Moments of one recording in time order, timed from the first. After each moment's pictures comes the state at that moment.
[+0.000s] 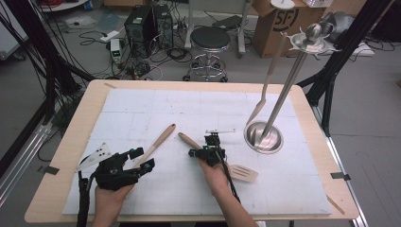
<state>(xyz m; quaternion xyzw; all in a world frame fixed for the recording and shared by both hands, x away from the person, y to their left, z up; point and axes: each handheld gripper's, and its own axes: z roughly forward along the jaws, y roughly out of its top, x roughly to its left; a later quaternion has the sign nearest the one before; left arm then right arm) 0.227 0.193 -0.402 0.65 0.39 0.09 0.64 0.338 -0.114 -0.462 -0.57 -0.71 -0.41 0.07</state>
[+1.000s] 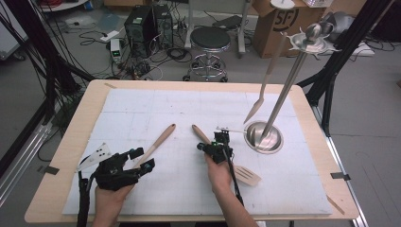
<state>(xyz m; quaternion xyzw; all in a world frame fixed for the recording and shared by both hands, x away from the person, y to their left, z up) 0.227 0.193 -0.402 0.65 0.39 0.09 0.64 0.336 -0.133 -0.450 -0.62 -0.66 -0.43 0.02</state>
